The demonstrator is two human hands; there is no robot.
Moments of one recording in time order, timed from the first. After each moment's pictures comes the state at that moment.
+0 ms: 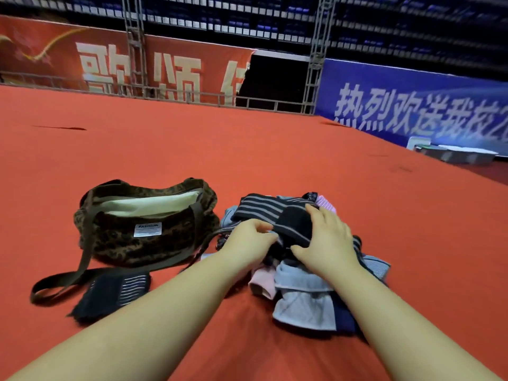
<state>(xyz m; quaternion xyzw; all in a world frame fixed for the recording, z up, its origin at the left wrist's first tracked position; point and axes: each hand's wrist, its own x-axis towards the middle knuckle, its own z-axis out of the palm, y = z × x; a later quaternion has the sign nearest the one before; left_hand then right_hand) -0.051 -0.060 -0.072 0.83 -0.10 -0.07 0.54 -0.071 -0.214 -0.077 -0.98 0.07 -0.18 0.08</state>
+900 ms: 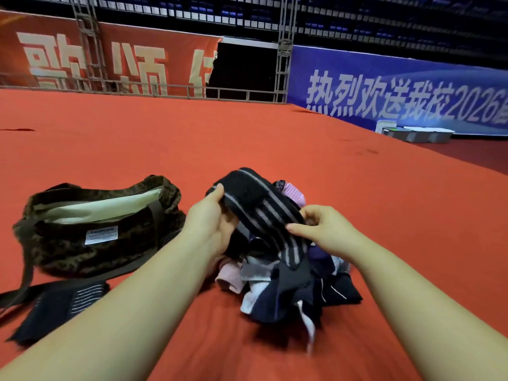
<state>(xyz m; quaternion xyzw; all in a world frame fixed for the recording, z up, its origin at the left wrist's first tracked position) -0.042 -0.095 -0.041 0.37 0.07 -0.13 0.92 -0.084 -0.285 -0.067 -0.90 0.01 -0.08 0.43</state>
